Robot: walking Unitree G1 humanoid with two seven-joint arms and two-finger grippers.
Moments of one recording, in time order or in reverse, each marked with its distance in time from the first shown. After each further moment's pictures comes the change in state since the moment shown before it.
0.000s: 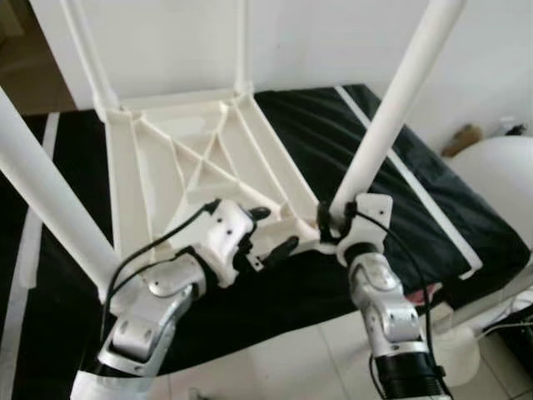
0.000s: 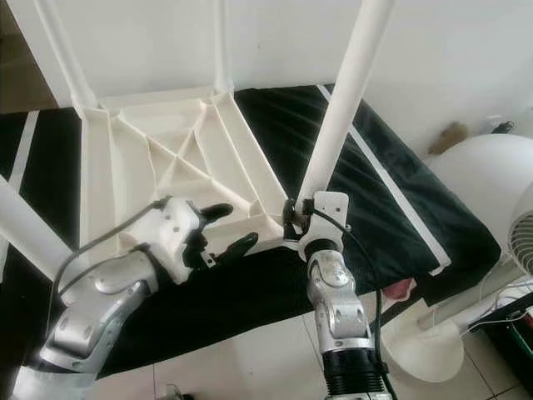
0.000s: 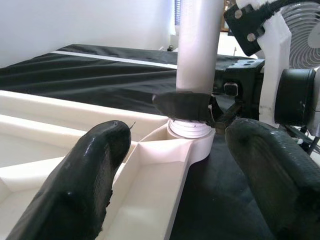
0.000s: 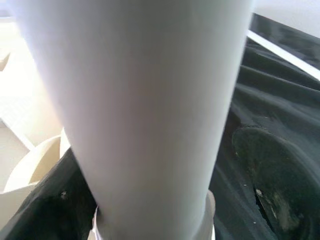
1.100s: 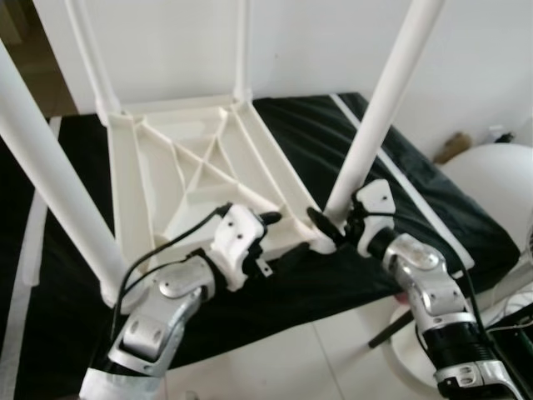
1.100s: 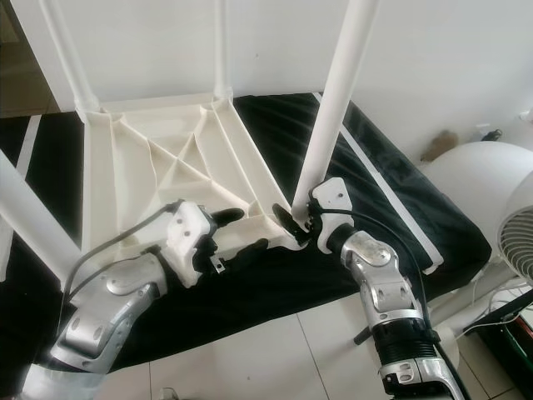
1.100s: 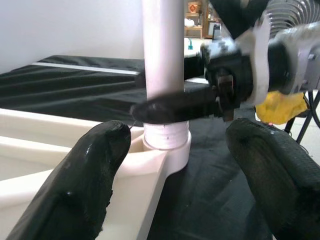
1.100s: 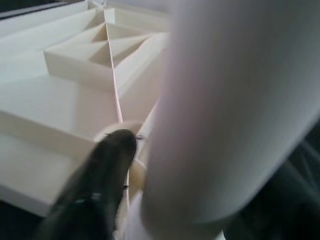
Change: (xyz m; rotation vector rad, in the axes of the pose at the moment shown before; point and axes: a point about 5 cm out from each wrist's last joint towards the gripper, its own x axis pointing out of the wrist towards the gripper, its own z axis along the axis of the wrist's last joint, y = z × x) left arm 0.007 -0.011 -0.001 -0.019 -0.018 -0.063; right arm 0.016 -0.023 0.009 -0.270 -0.009 0.609
